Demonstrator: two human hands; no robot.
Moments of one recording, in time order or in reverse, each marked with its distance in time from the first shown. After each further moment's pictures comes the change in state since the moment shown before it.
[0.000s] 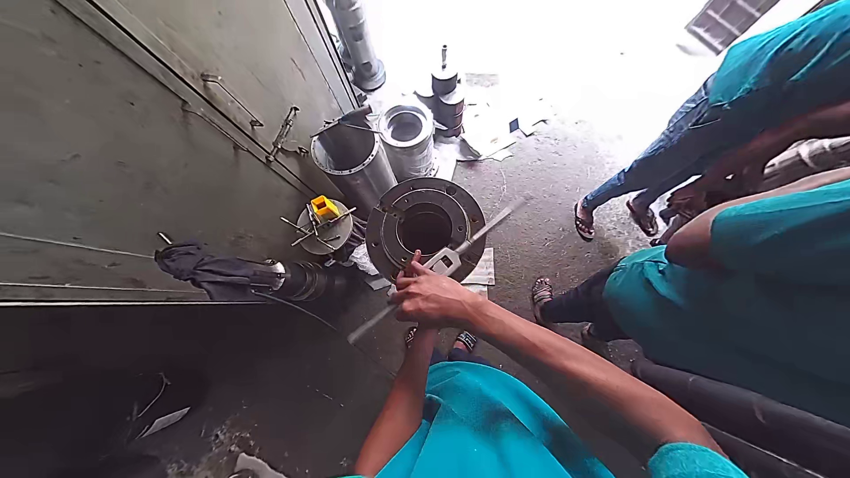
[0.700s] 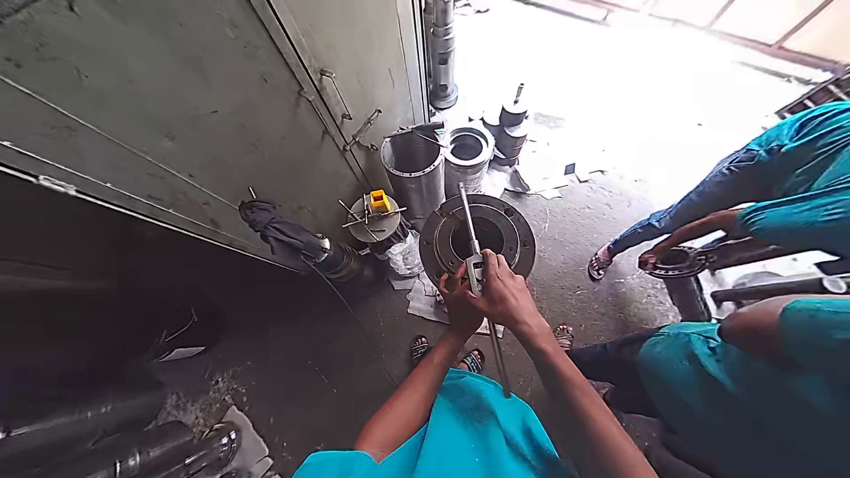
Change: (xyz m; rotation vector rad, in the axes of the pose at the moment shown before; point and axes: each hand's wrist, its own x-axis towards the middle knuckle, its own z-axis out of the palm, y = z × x) left_hand 0.007 -0.056 0.054 -0.299 0.482 0.762; right_hand -0.019 0.000 -0.014 0.195 0.172 0.993
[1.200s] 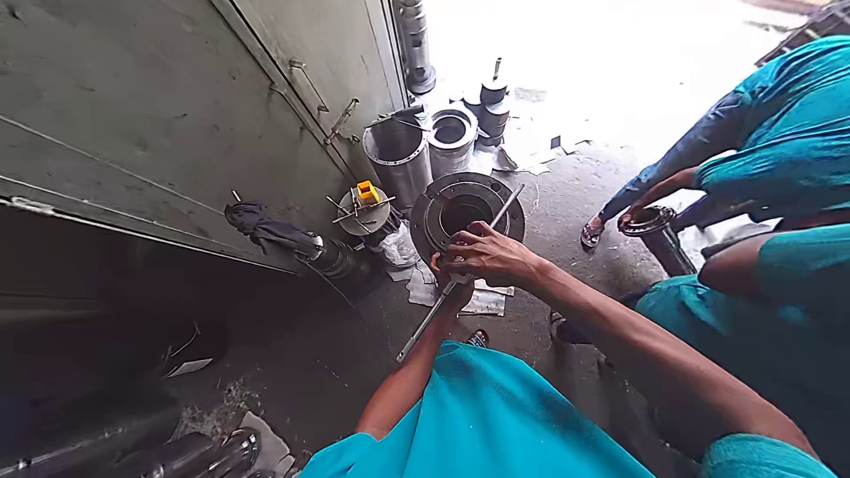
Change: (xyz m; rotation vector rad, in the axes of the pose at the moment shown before) left_hand -0.001 -0.018 -0.014 0.086 -0.386 -0.132; right_hand 0.026 0.021 -0.021 -0.507 -0.047 -1.075
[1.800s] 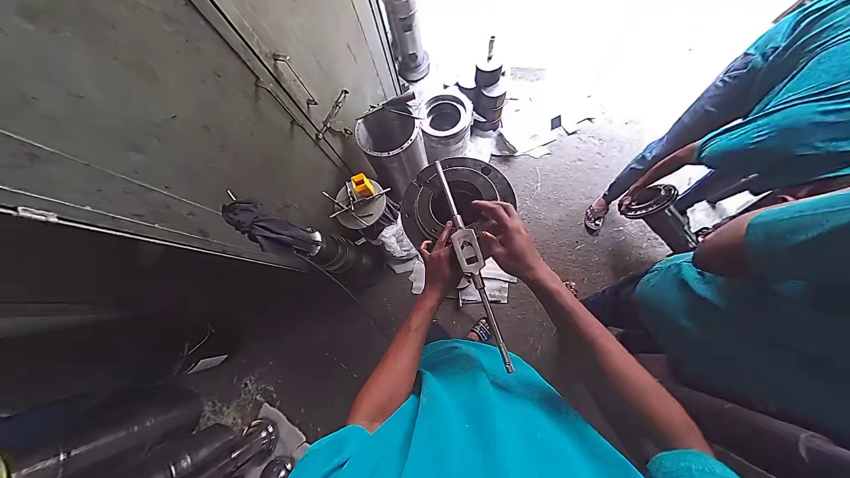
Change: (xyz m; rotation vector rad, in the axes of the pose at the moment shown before) left_hand 0.005 0.000 -0.023 0.139 0.122 0.361; right_hand -0.044 -0.021 0.038 0.741 0.611 0.779
